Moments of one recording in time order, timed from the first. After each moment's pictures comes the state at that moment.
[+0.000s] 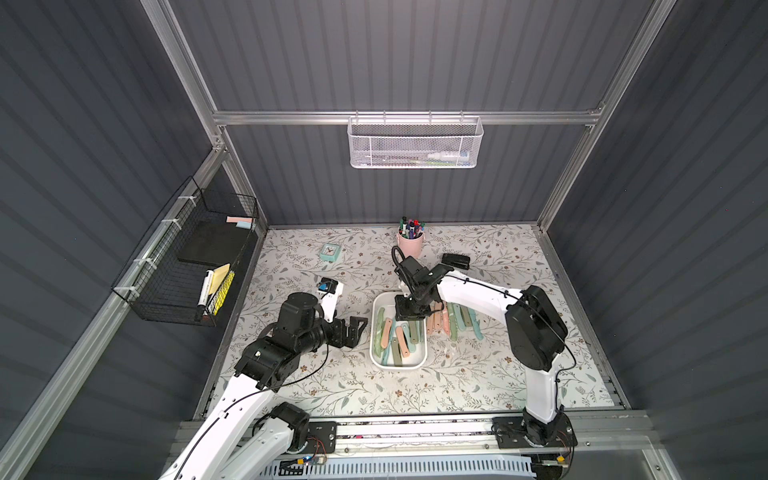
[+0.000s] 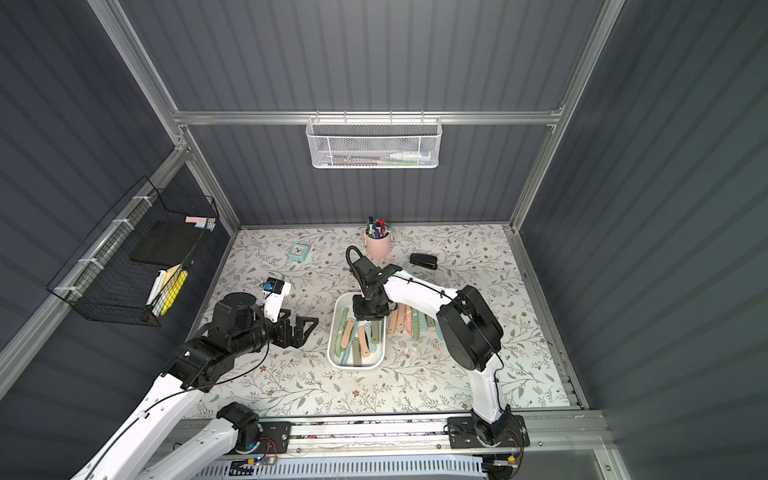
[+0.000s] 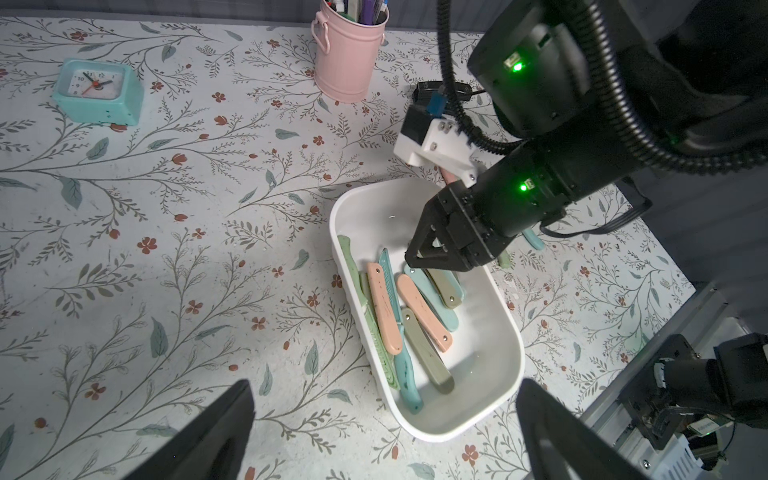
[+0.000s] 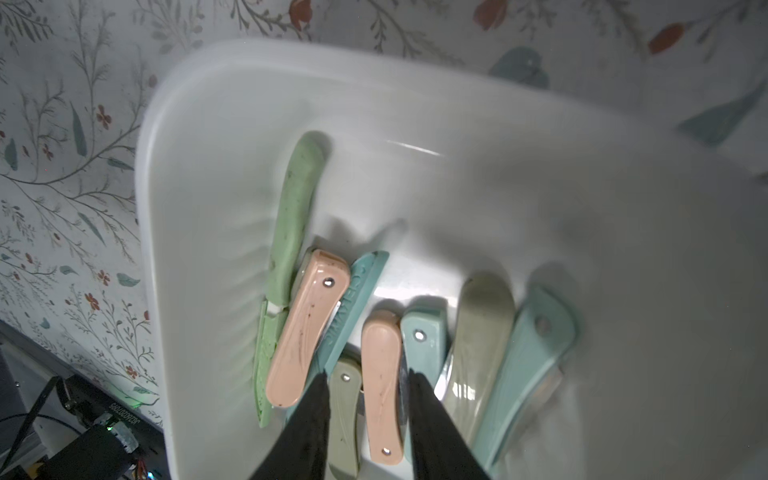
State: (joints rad) left arm -0.42 0.75 0.81 -0.67 0.20 -0.24; right arm 0.76 2.02 1.55 -0.78 -0.23 0.60
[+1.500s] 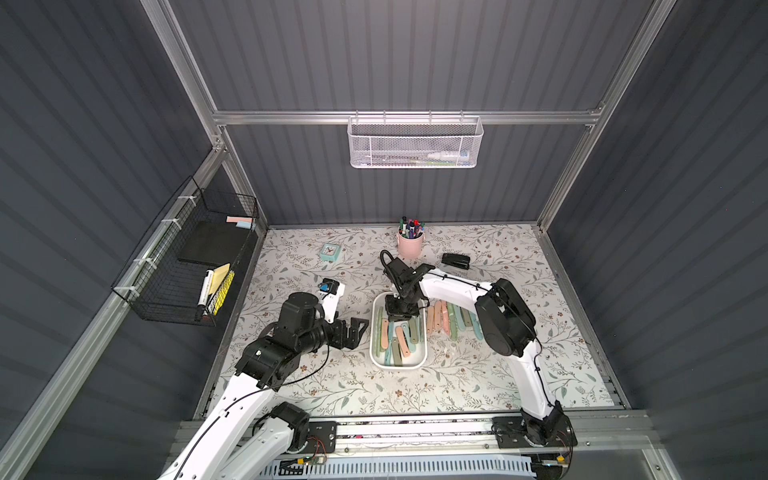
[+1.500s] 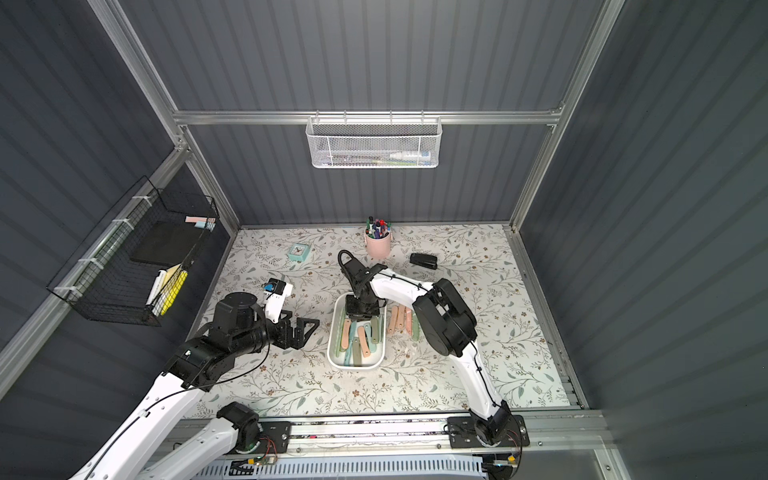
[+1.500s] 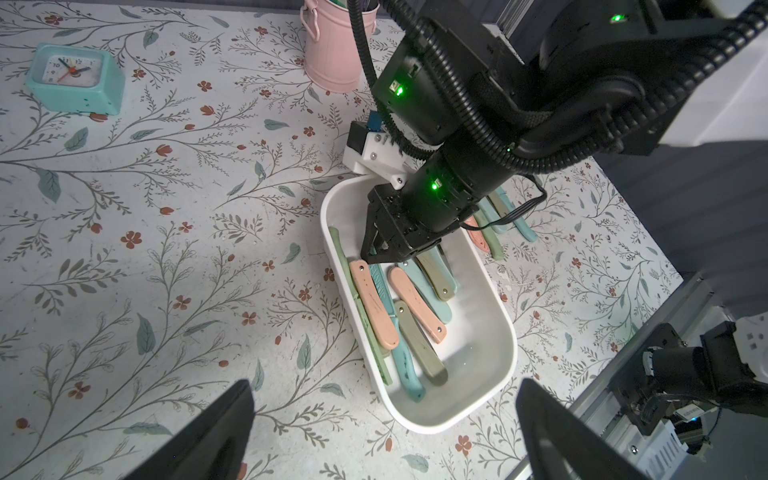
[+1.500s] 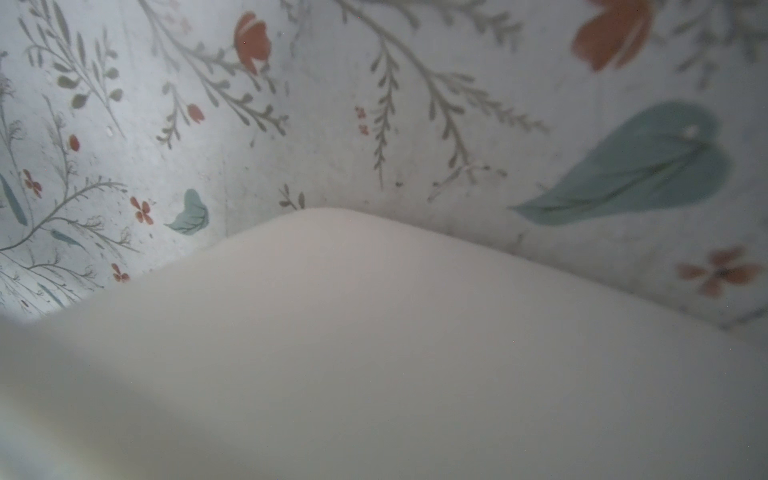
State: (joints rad) left arm -0.42 0.76 0.81 -0.68 0.22 -0.24; right arm 0.77 2.22 1.70 -0.79 -0.27 0.66
